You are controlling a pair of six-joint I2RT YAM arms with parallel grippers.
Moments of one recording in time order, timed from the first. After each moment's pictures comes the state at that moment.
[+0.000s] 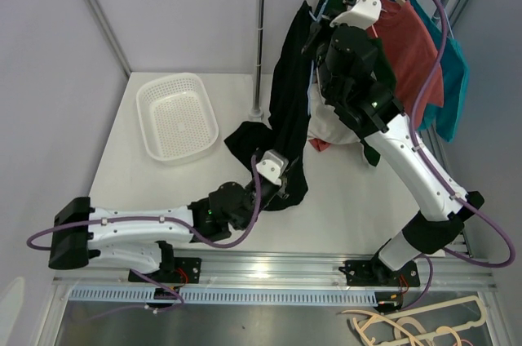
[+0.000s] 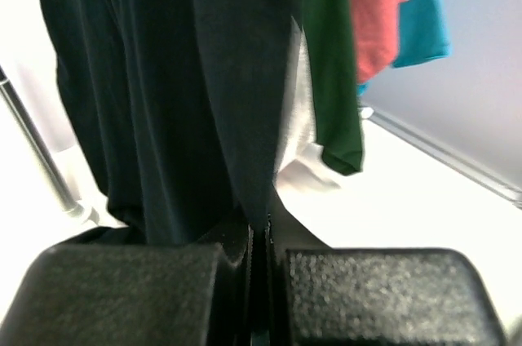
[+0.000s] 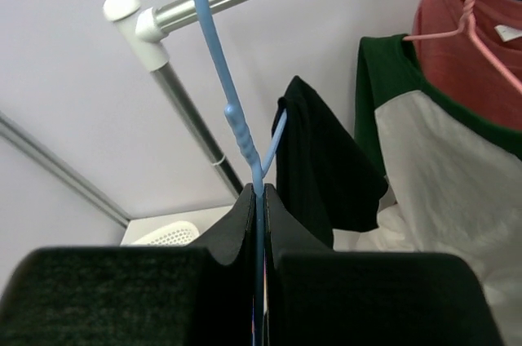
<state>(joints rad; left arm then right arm) -1.33 1.23 0.83 0.58 -0.65 0.12 0.76 1.58 2.01 -0.32 0.72 0.31</state>
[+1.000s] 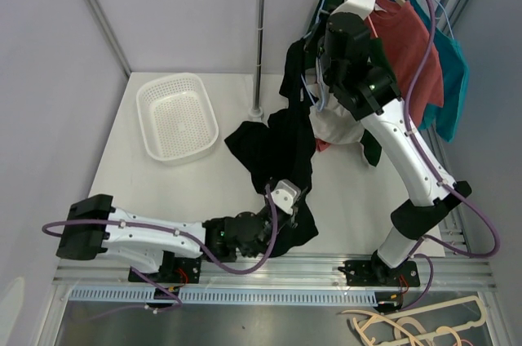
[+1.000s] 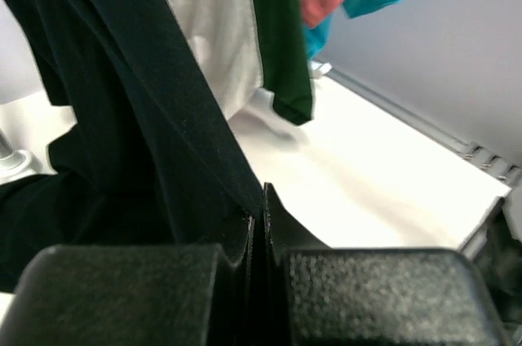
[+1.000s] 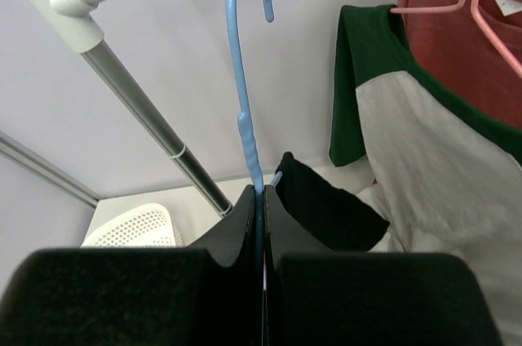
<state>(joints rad) -1.57 1.28 0.75 0.65 -0.86 0.04 0.65 1.69 2.16 -0.49 0.62 0.36</state>
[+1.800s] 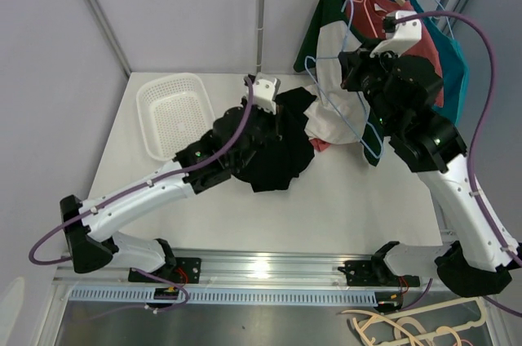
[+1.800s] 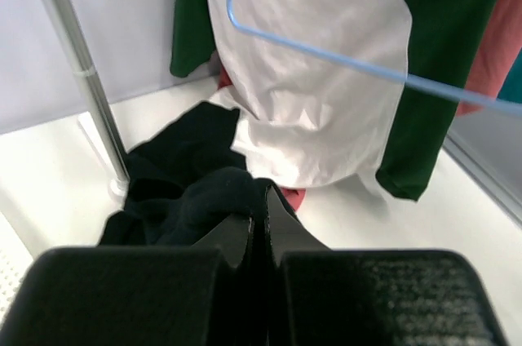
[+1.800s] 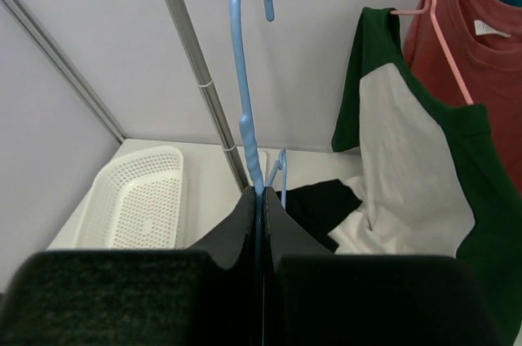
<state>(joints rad) -1.04 1.33 1.31 -0.07 -0.54 -0.14 0.66 1.23 1.76 -0.49 0.40 0.22</state>
